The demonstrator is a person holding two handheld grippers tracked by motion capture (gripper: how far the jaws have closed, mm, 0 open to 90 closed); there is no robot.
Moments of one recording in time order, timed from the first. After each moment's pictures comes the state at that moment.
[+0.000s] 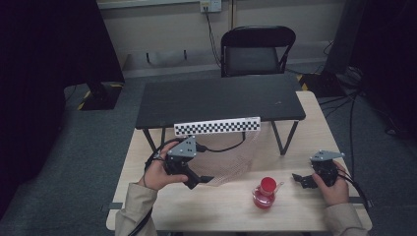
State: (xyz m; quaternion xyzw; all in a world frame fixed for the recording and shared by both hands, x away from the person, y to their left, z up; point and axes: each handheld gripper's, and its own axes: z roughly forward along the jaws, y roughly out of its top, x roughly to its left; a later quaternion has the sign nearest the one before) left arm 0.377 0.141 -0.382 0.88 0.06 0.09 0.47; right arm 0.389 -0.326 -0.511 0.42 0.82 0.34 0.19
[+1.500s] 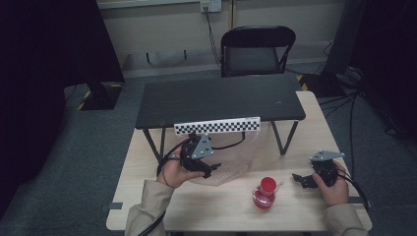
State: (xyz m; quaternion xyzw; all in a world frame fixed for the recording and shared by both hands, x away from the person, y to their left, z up) left arm 0.394 0.111 -0.399 0.89 0.10 0.24 0.38; right arm 0.389 -0.326 -0.511 0.42 0.82 0.34 0.19
